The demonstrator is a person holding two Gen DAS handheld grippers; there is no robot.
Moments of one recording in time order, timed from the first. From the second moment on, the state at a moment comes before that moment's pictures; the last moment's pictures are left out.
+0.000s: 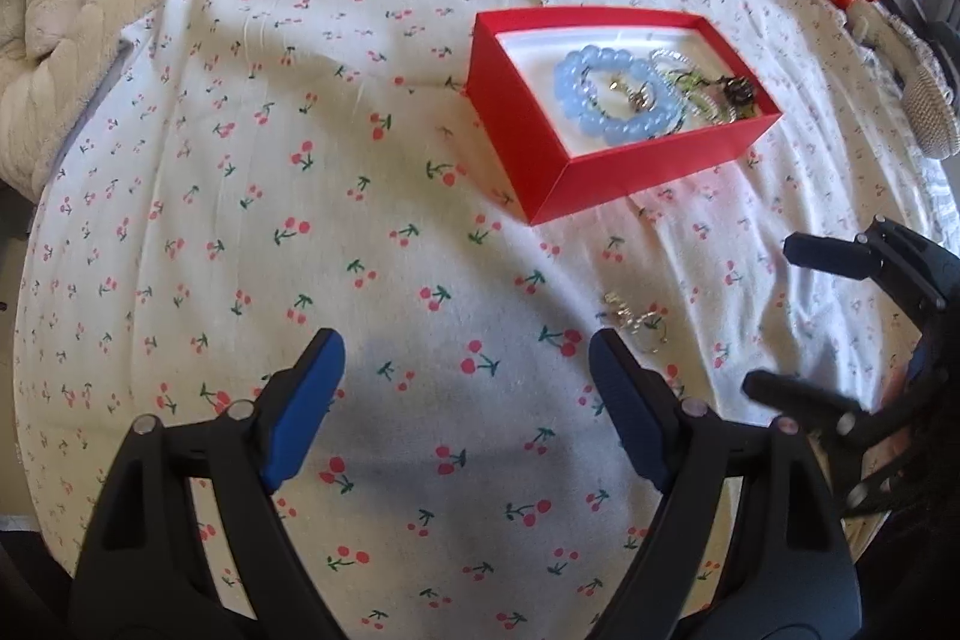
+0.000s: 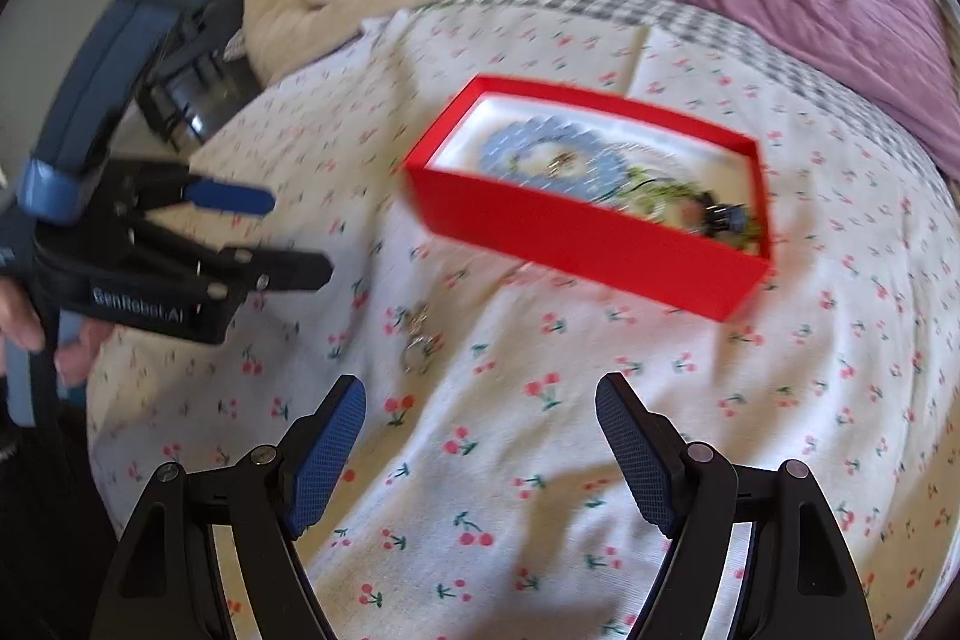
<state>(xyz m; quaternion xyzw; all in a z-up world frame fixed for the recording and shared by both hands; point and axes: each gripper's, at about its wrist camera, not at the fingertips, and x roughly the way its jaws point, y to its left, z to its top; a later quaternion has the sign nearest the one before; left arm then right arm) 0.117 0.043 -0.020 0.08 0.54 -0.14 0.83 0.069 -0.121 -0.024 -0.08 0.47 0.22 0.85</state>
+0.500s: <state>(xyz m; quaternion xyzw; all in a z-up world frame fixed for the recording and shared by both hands) 0.118 0.041 -0.029 0.11 0.55 -0.14 0.81 0.080 -0.080 -0.053 -0.13 0.49 0.25 0.83</state>
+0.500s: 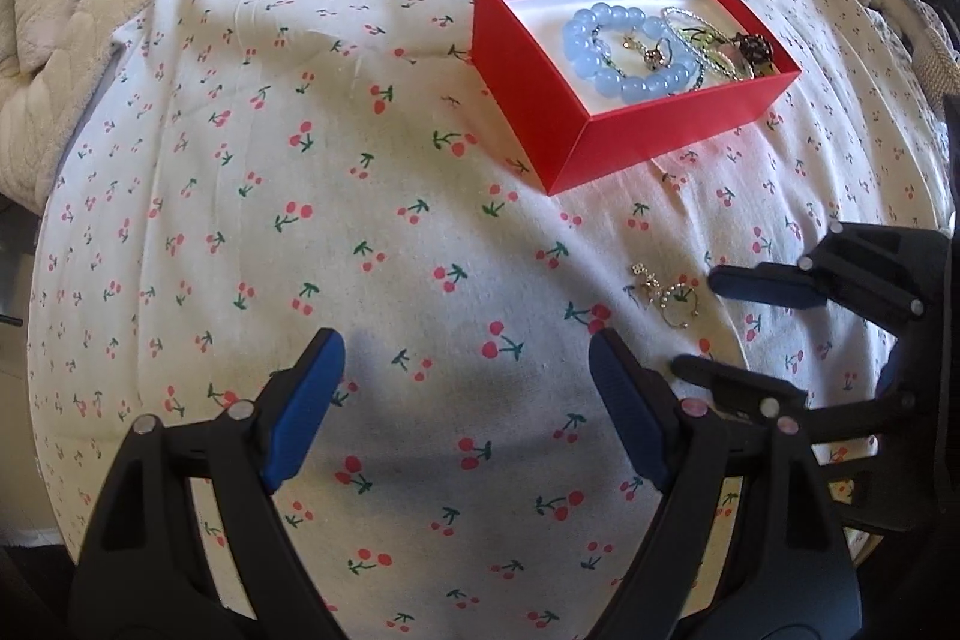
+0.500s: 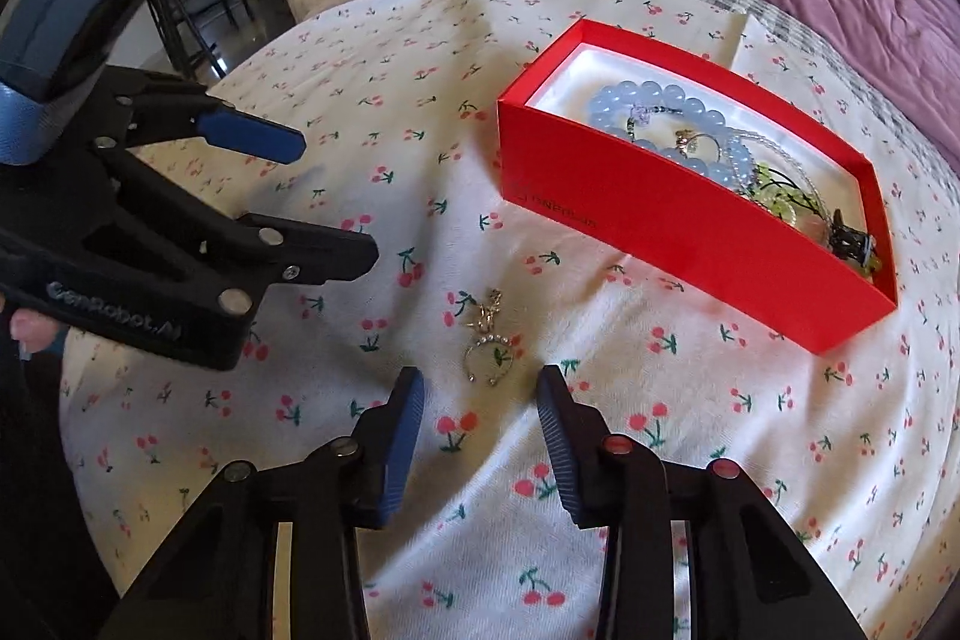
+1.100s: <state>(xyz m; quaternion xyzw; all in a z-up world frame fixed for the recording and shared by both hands) 0.099 0.009 -0.028 0.15 0.51 -0.24 0.81 0.087 -0.093 -0.054 -0.14 0.49 0.23 0.83</state>
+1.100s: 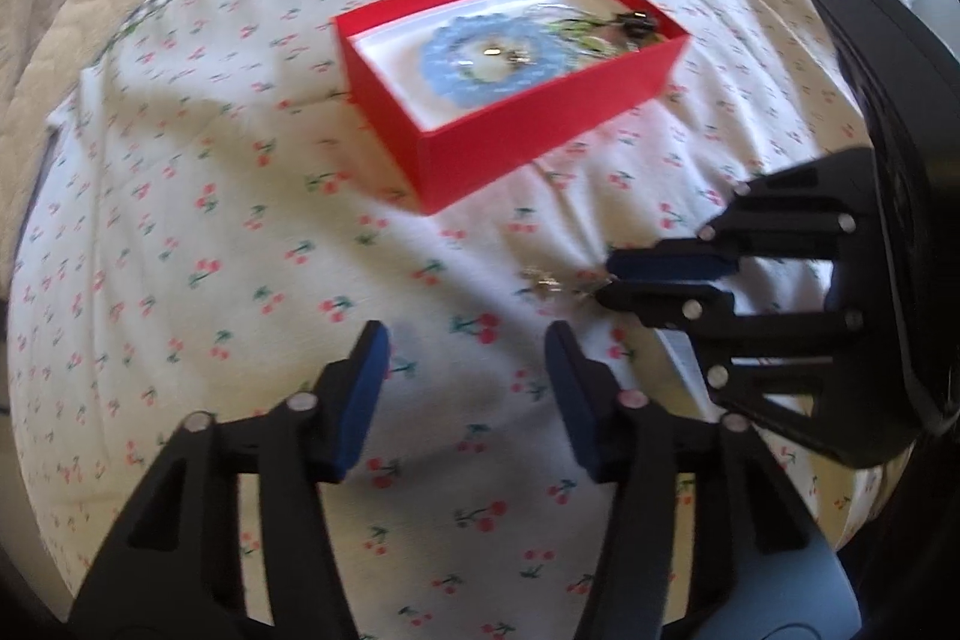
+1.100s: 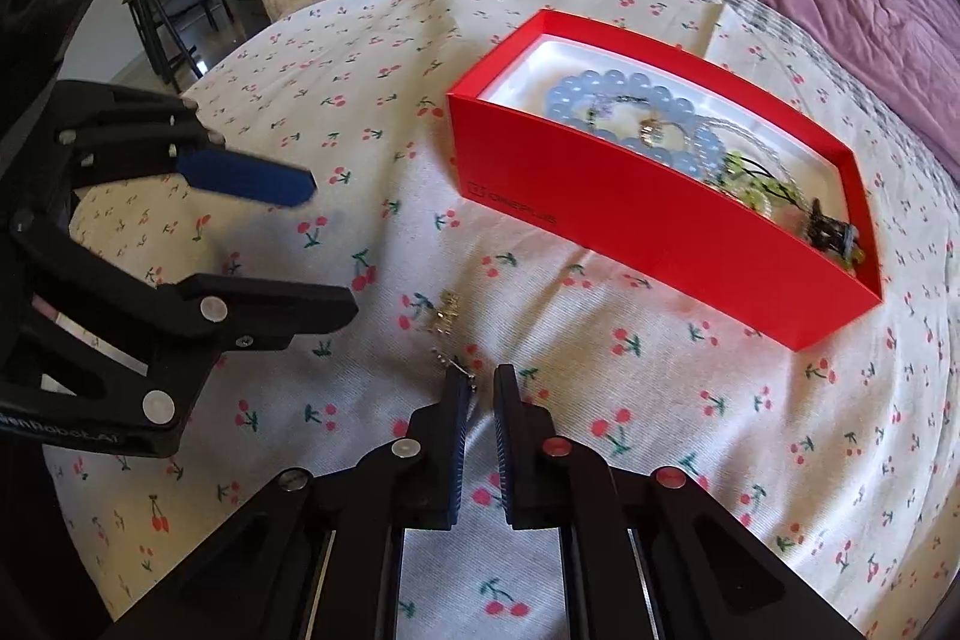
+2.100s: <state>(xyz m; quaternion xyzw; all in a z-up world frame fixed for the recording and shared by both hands) 0.104 -0.033 -0.055 0.17 0.50 -0.29 0.80 0.081 -0.150 -0.040 -0.08 0.53 0.21 0.82</state>
